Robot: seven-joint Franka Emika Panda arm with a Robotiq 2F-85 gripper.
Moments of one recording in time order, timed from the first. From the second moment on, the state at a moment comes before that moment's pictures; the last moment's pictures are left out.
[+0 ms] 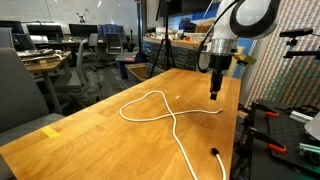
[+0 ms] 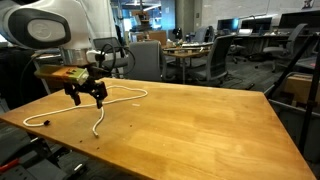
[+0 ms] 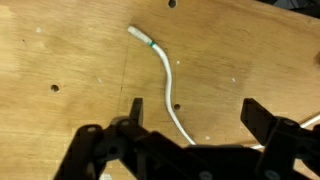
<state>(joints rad) -0.04 -0.02 0.20 -2.78 0.27 2.76 -0.43</state>
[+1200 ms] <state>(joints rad) 0.12 0.40 0.04 -2.52 -0.38 2.54 0.18</state>
